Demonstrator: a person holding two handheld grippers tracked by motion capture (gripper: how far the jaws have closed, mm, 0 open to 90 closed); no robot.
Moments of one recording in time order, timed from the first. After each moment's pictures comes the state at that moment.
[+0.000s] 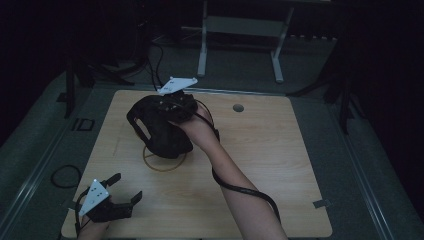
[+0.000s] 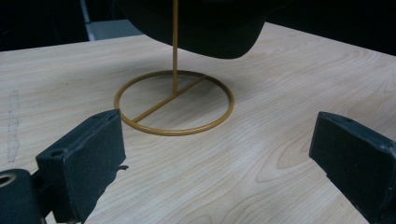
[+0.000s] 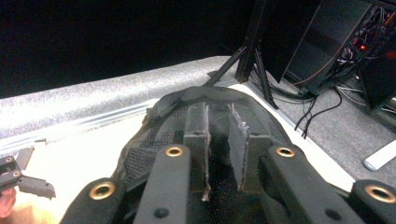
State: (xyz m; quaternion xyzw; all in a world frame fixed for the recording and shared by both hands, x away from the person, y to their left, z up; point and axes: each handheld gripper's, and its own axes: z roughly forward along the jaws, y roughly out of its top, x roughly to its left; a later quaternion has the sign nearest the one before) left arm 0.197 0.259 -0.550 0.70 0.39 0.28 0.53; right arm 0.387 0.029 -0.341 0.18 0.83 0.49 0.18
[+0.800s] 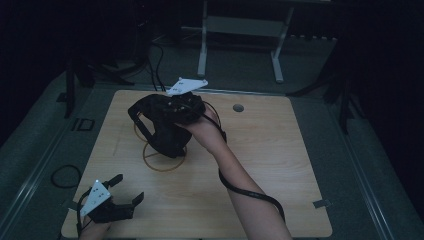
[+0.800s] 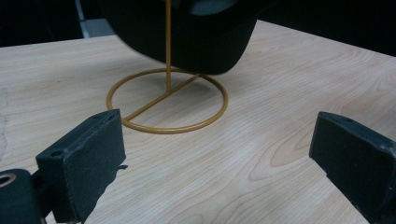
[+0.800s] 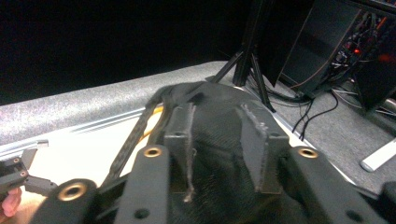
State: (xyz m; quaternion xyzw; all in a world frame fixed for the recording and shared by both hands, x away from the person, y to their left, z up) left arm 0.197 0.255 -0.552 0.70 0.39 0.27 0.53; right arm 0.380 0.008 -0.337 0.18 0.83 0.50 0.18
